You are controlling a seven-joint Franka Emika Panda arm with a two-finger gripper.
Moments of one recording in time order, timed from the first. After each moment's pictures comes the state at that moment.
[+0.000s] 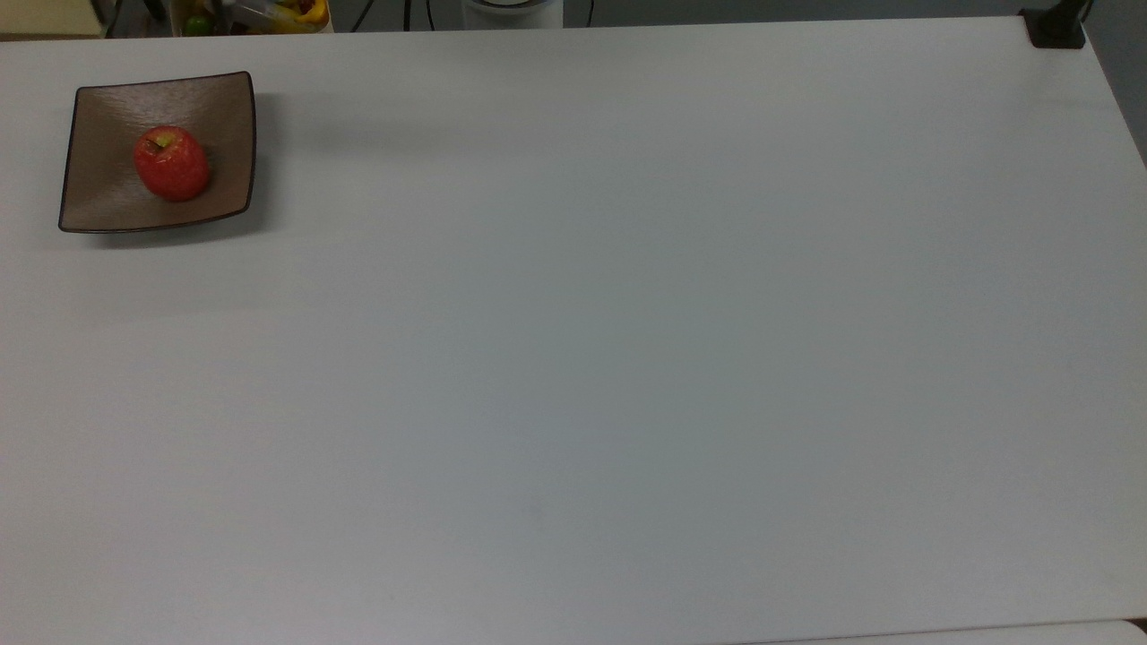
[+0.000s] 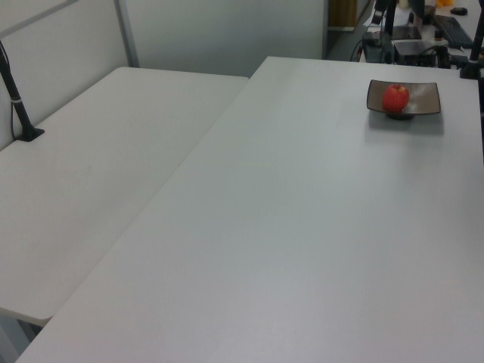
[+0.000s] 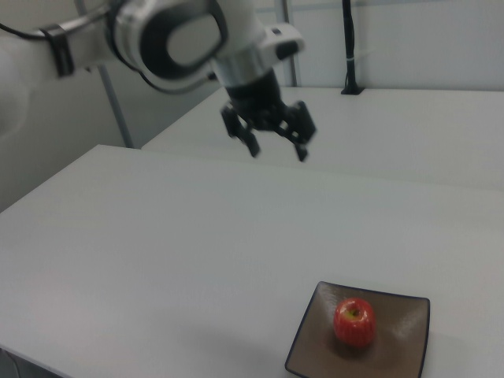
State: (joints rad) arm -0.02 -0.01 -0.28 -1.61 0.01 1.83 -0.37
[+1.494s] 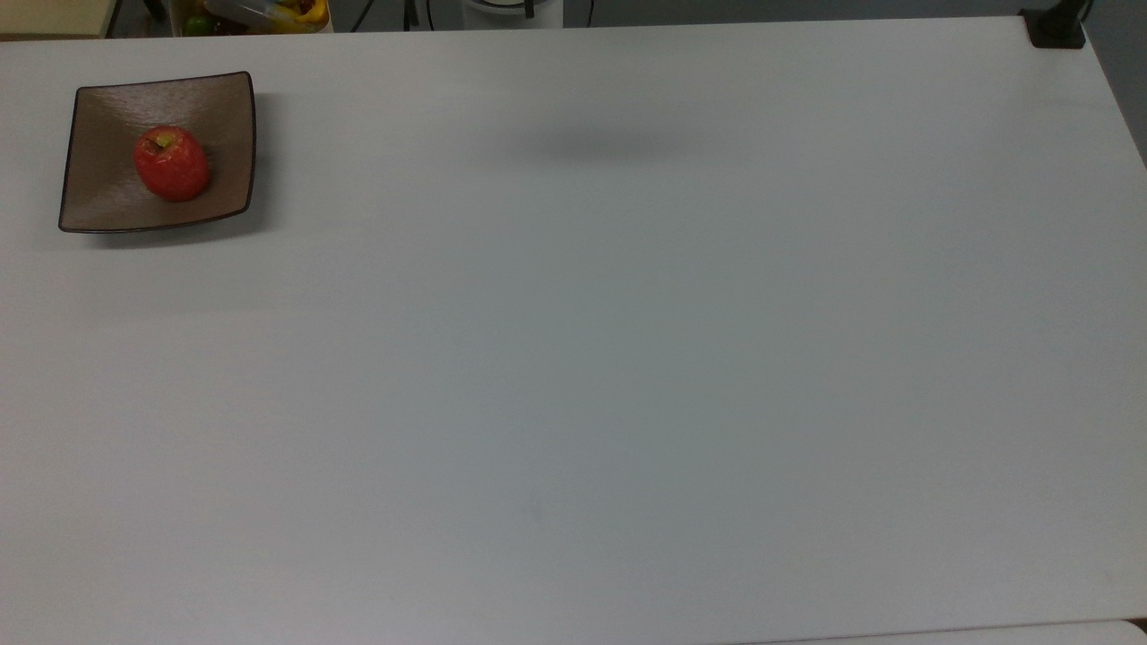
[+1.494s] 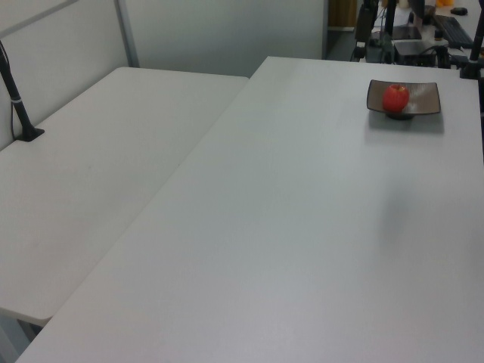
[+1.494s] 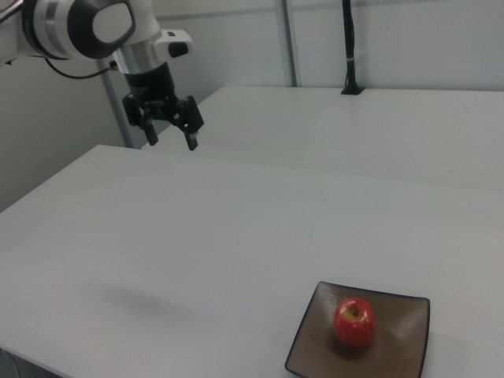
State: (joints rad) arm 0.11 -0.04 -0.03 -1.63 0.02 1.69 -0.09
